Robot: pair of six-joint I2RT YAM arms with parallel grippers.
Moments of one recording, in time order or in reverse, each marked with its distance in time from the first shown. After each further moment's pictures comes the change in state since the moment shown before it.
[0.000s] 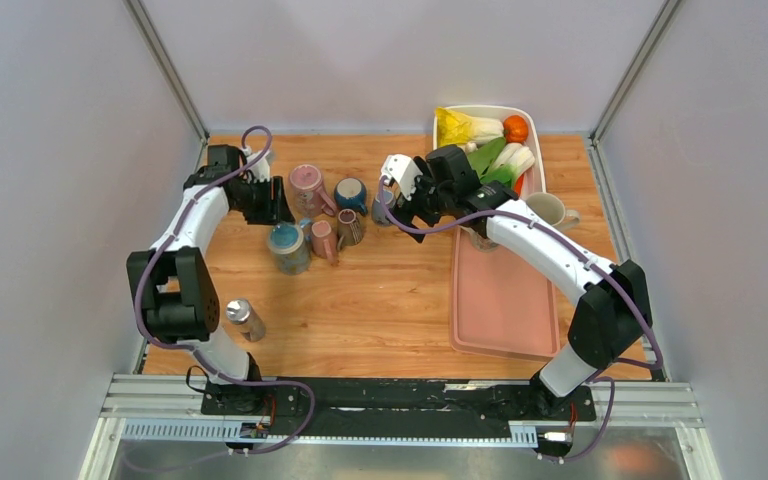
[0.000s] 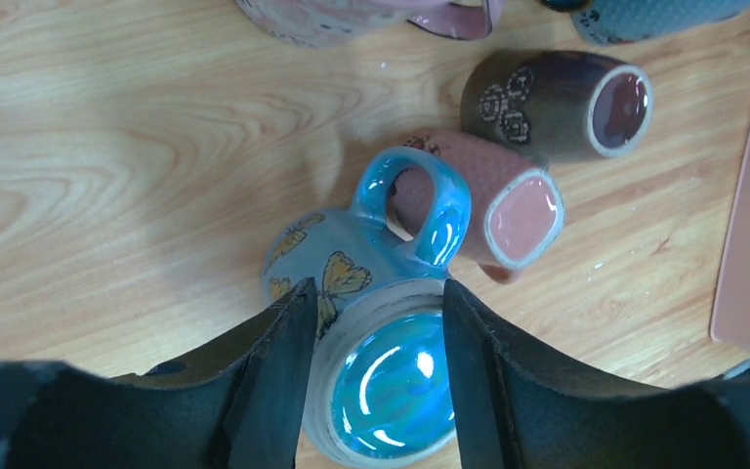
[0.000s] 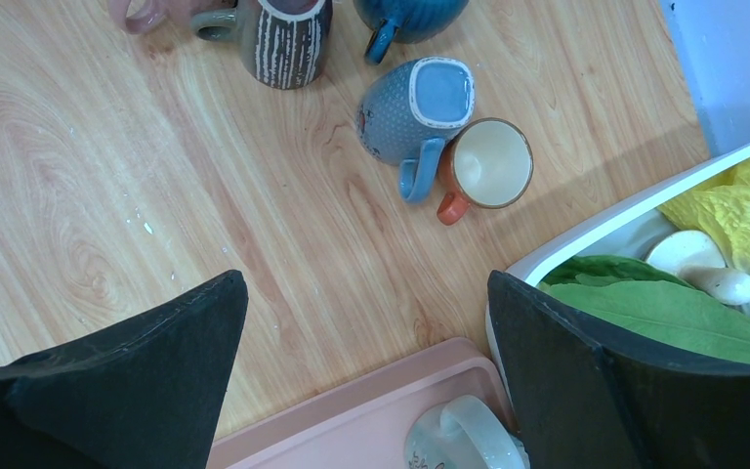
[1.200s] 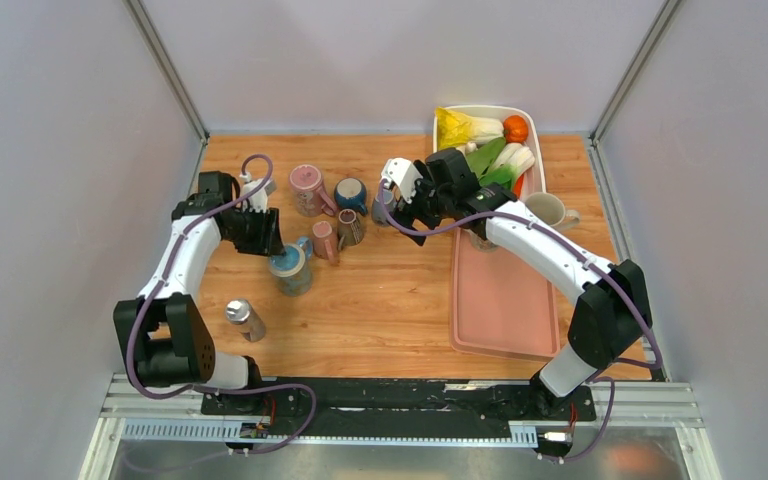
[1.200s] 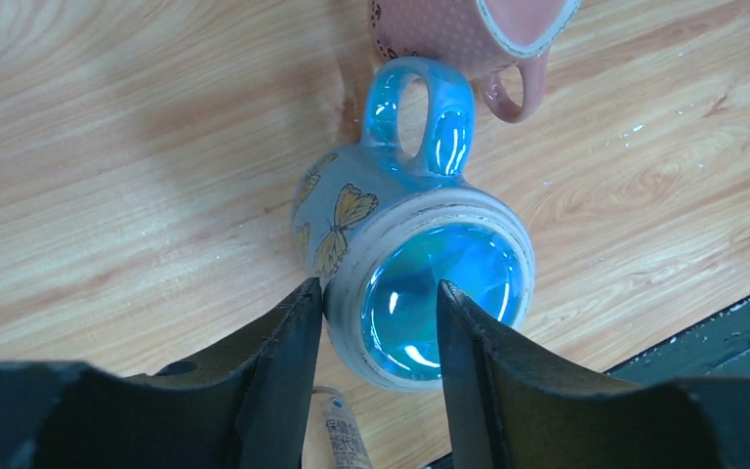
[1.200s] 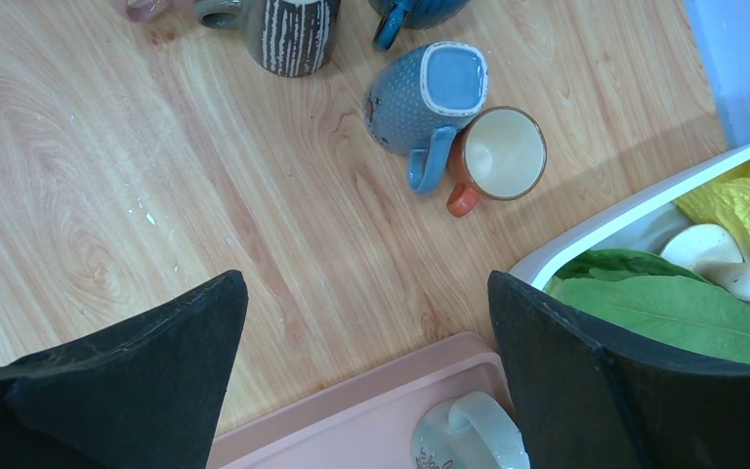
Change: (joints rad) left arm 0.026 -0.277 -0.228 -0.135 -0.009 0.161; right arm 0.000 0.000 -0.018 0.000 0.000 -0.002
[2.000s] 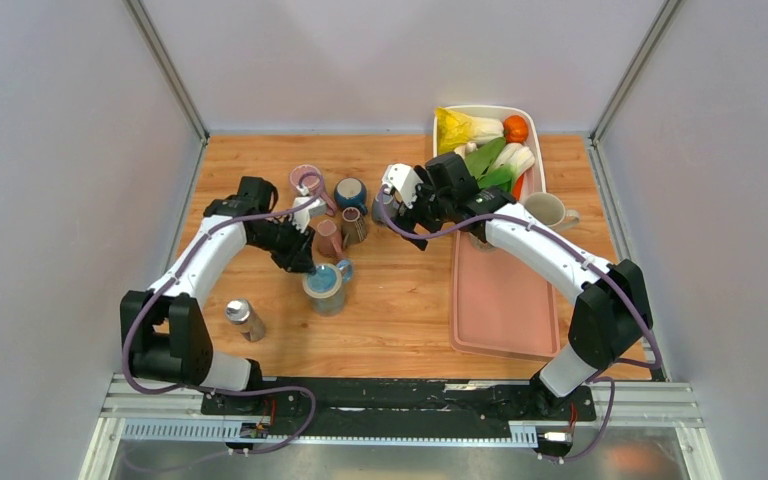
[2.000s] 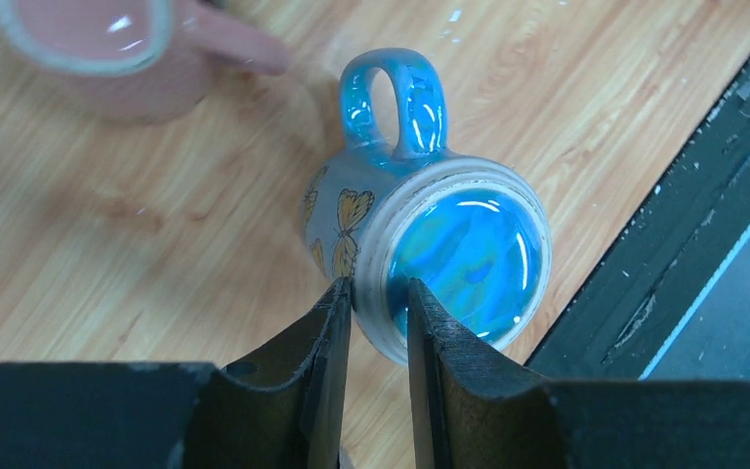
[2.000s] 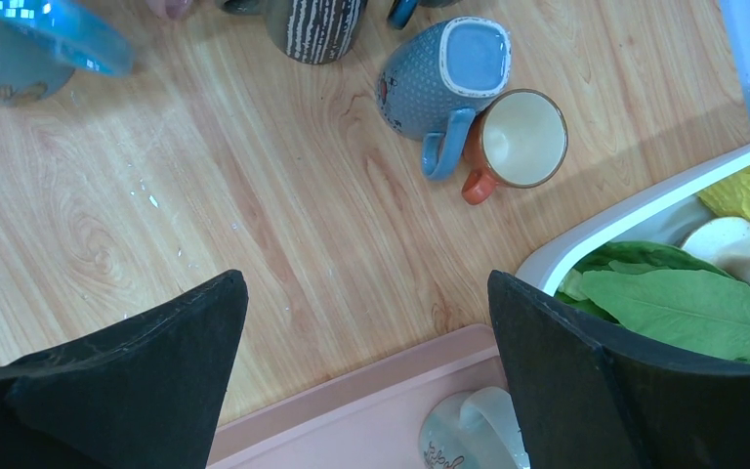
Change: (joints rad) left arm -0.198 0.021 -0.014 -0.087 0.193 0.344; right arm 0.000 -0.003 -0.034 -0.002 -0.003 -0.010
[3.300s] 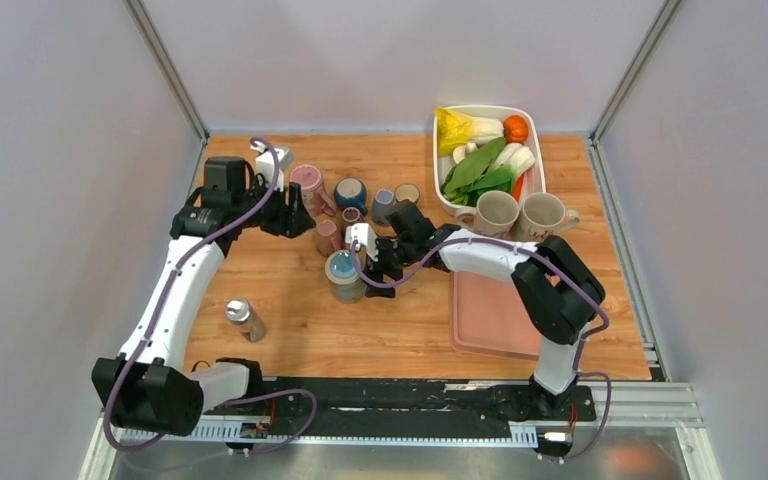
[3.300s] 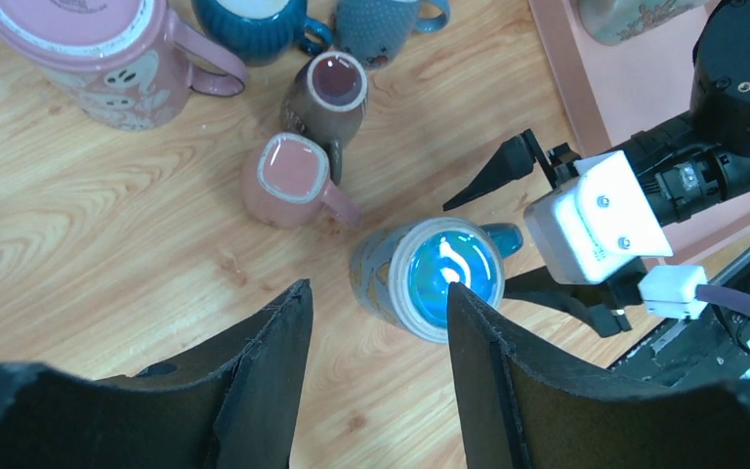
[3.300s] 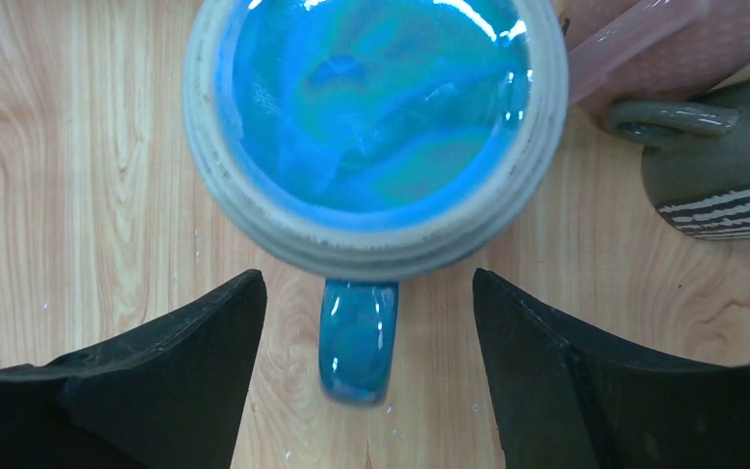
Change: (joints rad) left arm -0.026 -0.229 0.118 0.221 -0.150 -0.525; right arm 0.133 0.215 -0.182 0.295 -0.408 -0.005
